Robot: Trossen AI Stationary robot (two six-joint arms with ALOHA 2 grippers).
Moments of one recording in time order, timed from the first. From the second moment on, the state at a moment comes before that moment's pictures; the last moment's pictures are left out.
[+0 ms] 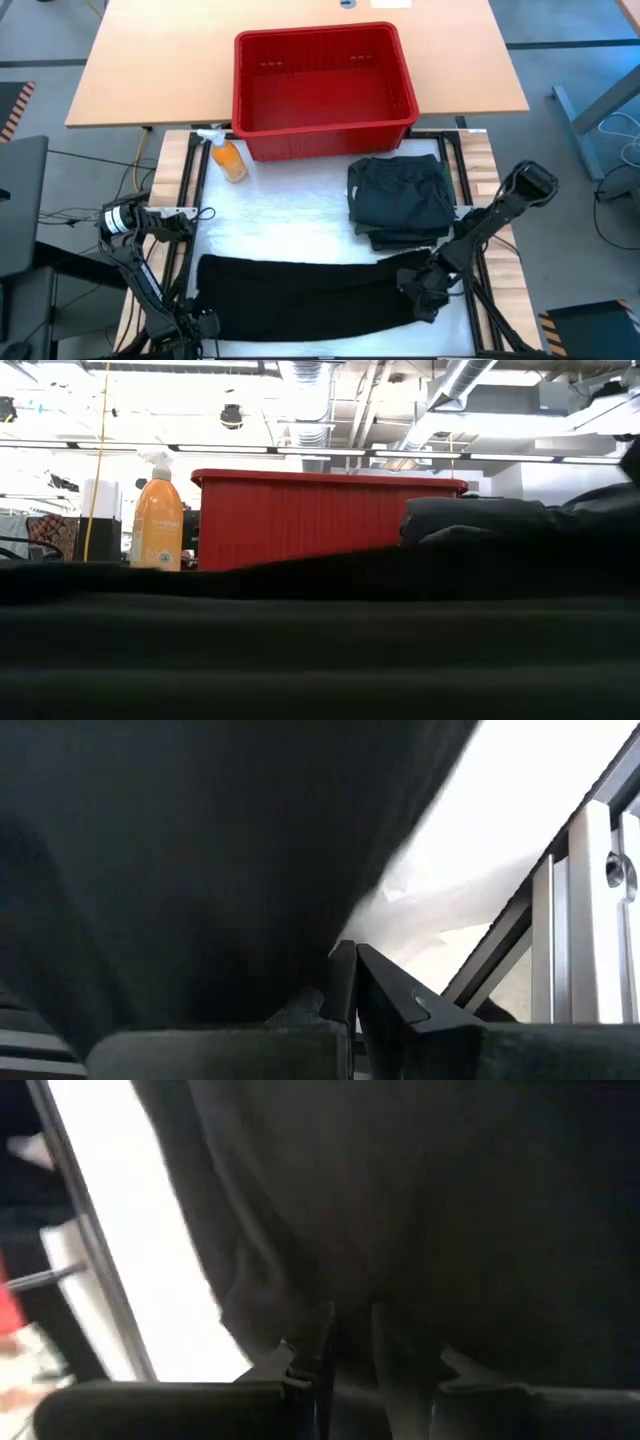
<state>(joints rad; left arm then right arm) -1.19 1.79 1.04 -0.70 0.23 -1.55 0.74 1.42 0.65 -0.33 -0.21 1.06</state>
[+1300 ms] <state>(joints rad) -0.66 1.42 0.88 -0.73 -0.30 -0.90 0.61 1.22 0.76 -0.66 0.23 1.12</state>
